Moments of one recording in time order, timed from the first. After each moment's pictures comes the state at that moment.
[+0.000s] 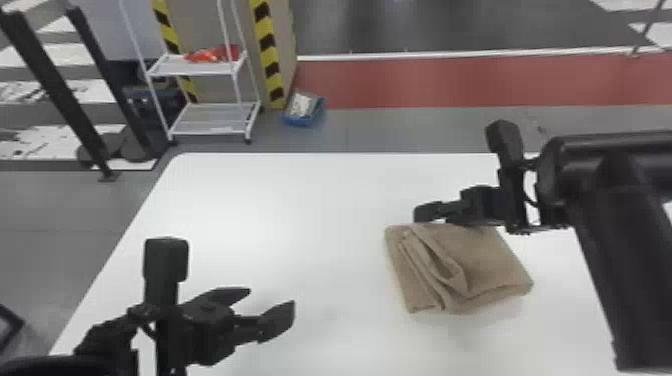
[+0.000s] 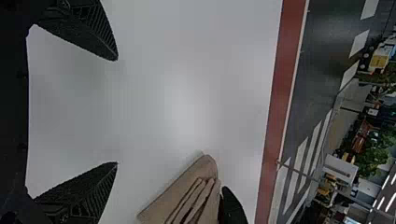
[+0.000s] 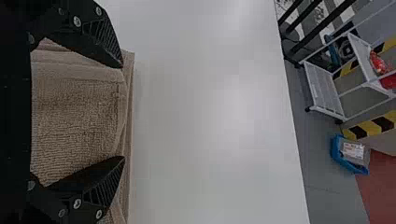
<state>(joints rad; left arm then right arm) 0.36 0.04 0.17 -2.32 -0.04 1.08 -0.66 -0.58 0.00 0.02 -1.29 0.05 1.32 0.64</state>
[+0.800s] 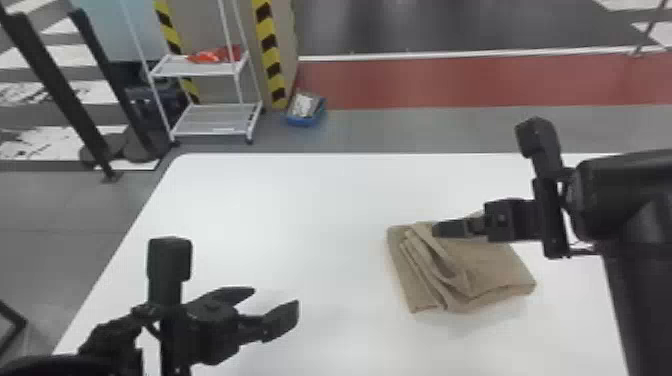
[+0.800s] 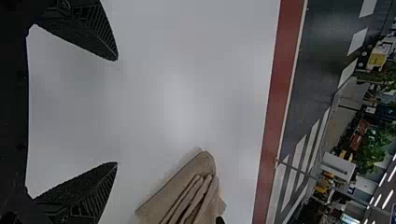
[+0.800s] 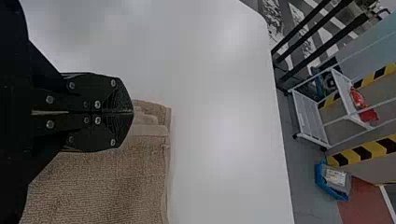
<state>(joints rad) 0.36 0.03 0.17 -2.32 -0.04 1.08 -0.66 -0.37 0.00 0.06 -1.79 0.35 1.57 0.98</state>
